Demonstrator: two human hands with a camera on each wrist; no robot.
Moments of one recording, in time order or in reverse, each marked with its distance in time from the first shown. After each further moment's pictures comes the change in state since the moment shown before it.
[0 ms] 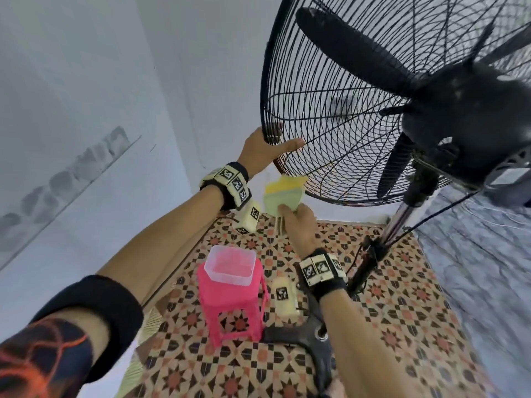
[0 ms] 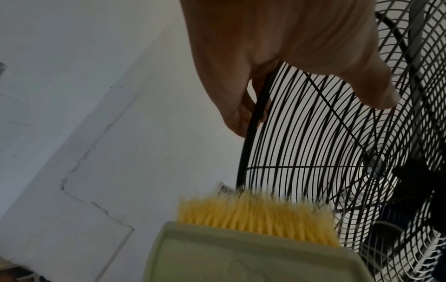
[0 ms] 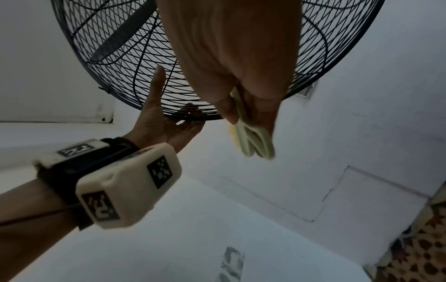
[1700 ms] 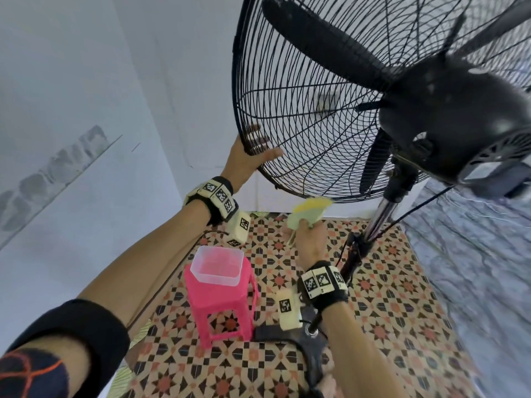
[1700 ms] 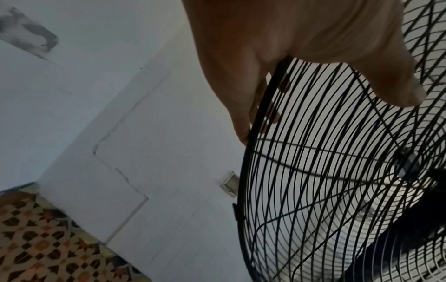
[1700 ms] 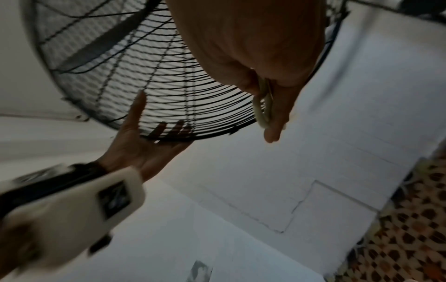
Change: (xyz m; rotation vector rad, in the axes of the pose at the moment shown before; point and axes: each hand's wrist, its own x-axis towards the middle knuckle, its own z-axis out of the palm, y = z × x) left_hand -0.010 -0.022 0.027 -0.290 0.016 -0.009; right_hand 0.019 0.050 -0.044 0.053 0.311 0.213
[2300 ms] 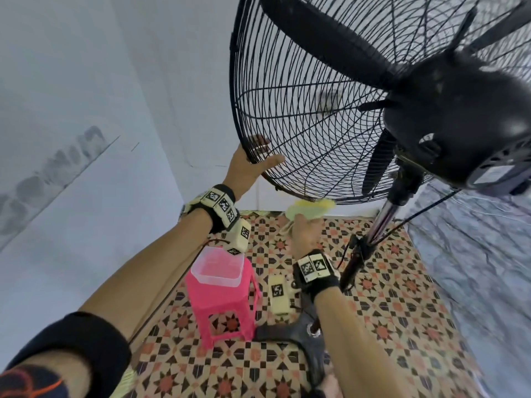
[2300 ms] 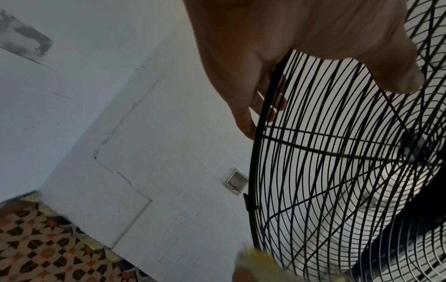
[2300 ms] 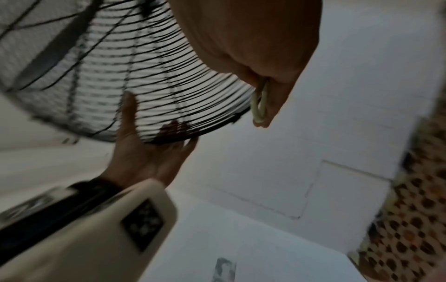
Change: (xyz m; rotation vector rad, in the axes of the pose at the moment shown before) left_hand 0.003 -0.019 0.006 0.033 0.004 -0.002; right_hand 0.016 -0.011 0.022 0.241 0.075 0.199
